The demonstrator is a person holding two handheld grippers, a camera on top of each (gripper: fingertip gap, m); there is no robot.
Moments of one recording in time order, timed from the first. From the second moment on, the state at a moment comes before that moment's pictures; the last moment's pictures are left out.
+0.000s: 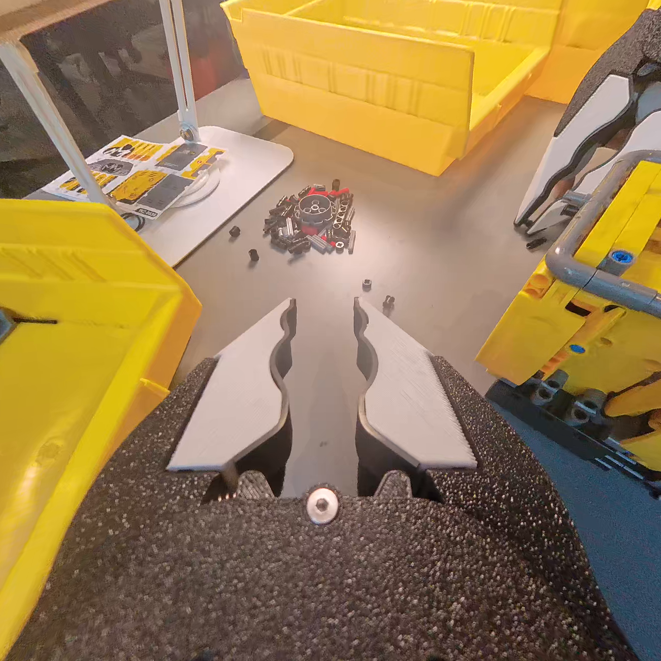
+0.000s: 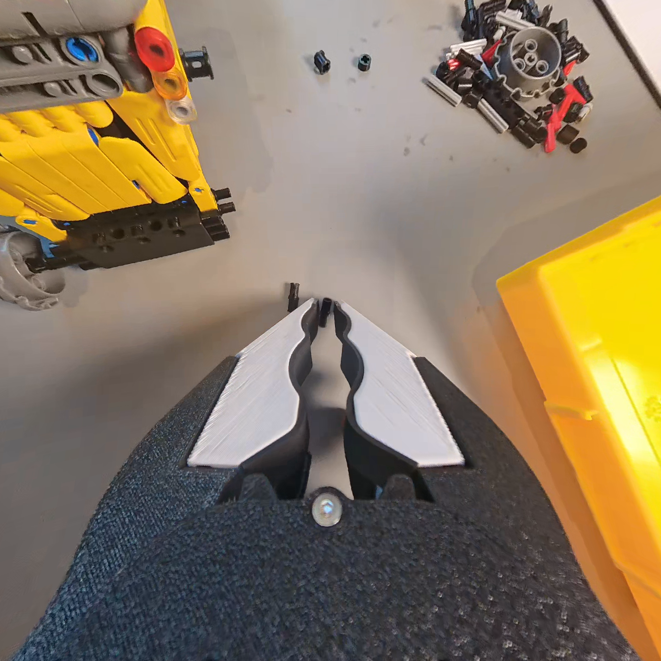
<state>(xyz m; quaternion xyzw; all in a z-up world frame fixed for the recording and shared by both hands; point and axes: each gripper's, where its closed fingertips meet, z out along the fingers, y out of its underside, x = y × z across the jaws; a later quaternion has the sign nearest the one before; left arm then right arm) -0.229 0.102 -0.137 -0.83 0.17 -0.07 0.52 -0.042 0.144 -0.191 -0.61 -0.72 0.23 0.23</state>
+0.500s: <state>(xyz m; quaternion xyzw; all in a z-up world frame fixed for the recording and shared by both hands) -0.232 0.103 -0.126 -0.82 0.17 -0.06 0.55 -0.033 0.145 -0.184 -0.63 -0.71 0.24 0.22</state>
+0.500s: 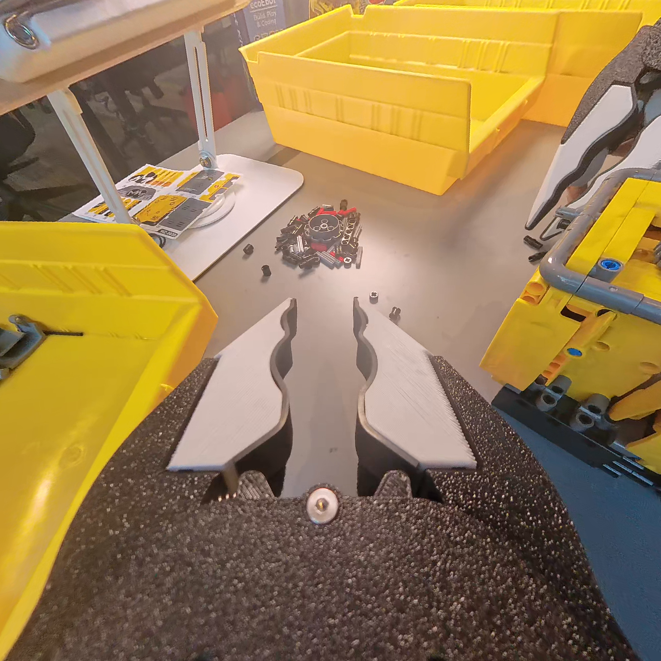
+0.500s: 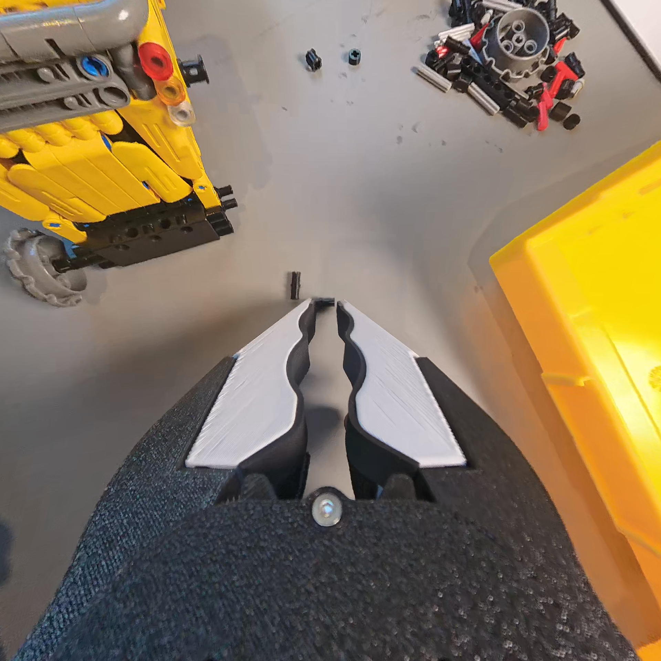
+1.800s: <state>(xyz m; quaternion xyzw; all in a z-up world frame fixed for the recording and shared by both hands) -0.237 0.108 -0.126 -0.81 0.14 -0.06 0.57 -0.085 0.189 -0.047 -0.57 -0.44 0.43 0.54</state>
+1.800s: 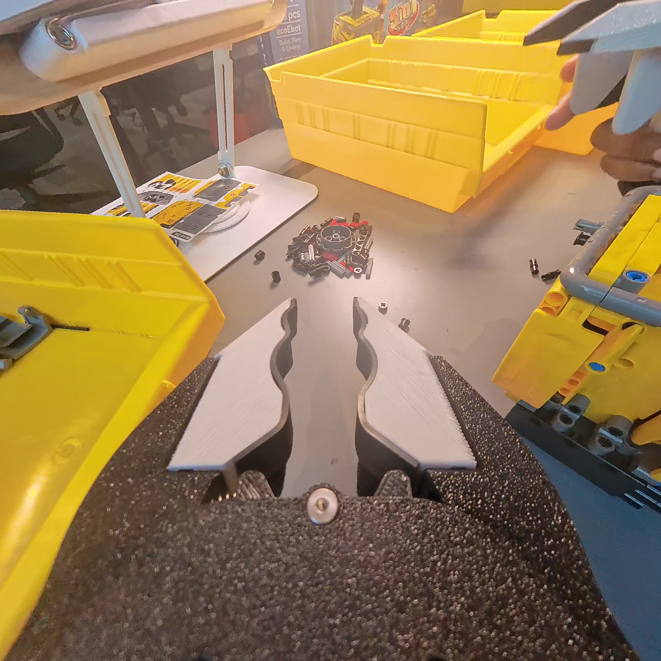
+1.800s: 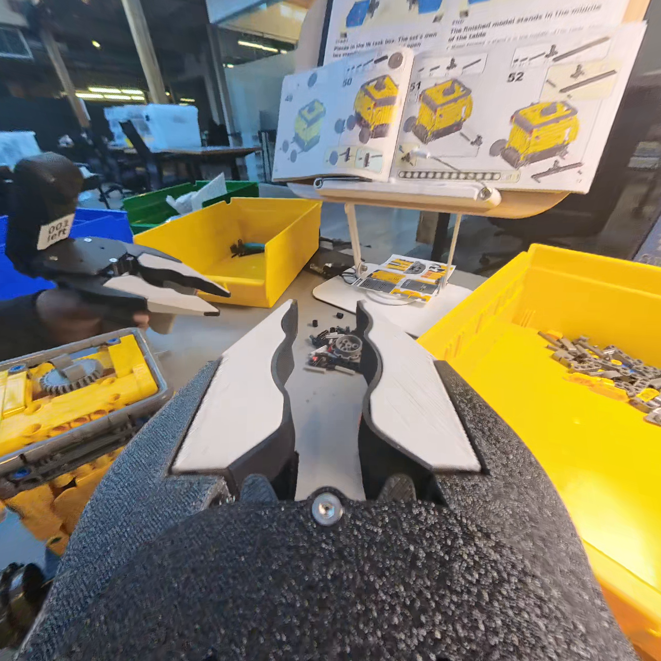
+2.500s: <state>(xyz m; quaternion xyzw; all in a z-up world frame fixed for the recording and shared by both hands) -0.237 0.108 -0.124 -0.80 0.14 -0.06 0.58 -0.240 0.255 0.022 -0.57 -0.44 0.36 0.59</state>
